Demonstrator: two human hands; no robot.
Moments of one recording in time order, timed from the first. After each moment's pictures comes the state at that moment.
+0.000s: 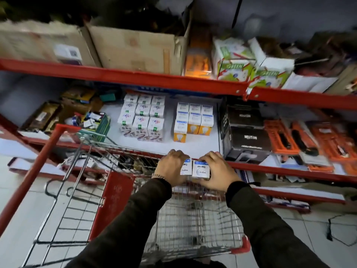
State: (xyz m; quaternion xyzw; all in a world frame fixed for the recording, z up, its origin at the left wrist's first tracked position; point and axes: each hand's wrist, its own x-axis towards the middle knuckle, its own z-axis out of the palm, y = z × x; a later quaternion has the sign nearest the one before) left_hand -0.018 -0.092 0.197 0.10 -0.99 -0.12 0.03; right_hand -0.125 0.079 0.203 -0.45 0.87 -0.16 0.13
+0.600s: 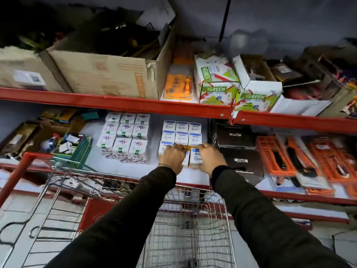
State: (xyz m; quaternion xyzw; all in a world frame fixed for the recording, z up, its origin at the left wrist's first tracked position) left_hand -0.181 -0.117 0.181 0.10 -0.99 0.05 -0.06; right_hand -0.260 0.022 0.212 -0.38 0.92 -0.06 0.11
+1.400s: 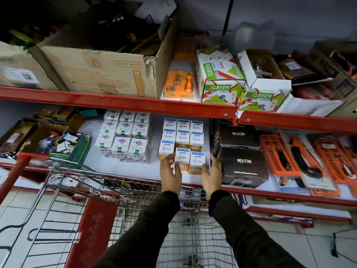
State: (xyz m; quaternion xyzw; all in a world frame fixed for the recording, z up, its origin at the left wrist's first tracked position) left_hand -0.144 -0.079 0.135 0.35 -0.74 -0.51 0.27; right_hand -0.220 0.032 0.145 -0.08 0.86 -0.48 0.14
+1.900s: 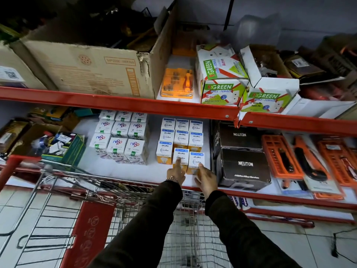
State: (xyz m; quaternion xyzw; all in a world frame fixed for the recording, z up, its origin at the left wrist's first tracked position) left_hand -0.197 -0.091 0.114 0.53 -0.41 -0.74 0.02; right_hand -0.236 0.020 0.090 0.15 0.65 -0.68 0.31
